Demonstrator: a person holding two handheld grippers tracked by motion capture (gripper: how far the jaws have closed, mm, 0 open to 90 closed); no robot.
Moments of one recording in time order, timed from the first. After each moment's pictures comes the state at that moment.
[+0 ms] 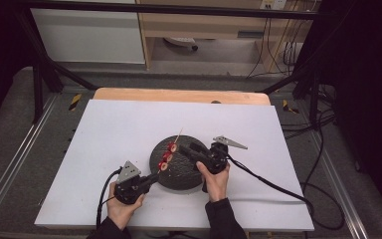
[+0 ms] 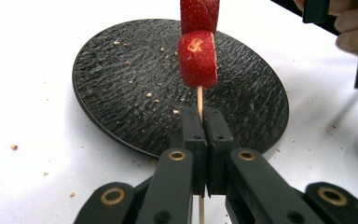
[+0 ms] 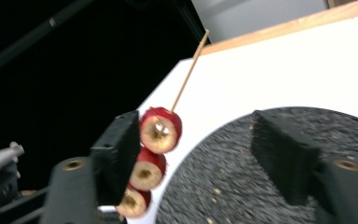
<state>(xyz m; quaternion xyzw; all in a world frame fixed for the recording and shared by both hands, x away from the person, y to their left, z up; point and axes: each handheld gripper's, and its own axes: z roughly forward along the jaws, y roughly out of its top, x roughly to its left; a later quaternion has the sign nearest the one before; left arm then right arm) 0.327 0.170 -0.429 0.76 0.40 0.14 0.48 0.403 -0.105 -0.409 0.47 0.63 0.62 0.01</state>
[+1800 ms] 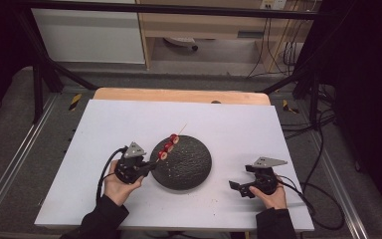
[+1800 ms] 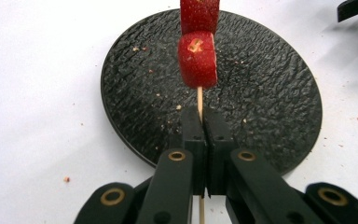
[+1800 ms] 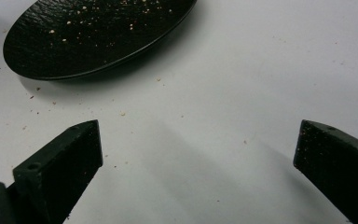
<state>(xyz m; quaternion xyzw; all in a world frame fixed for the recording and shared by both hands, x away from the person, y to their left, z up) 0.373 0.166 -0.393 0.82 0.39 0.13 0.40 0.369 -0.249 -0.456 0.40 0.80 0.44 0.10</state>
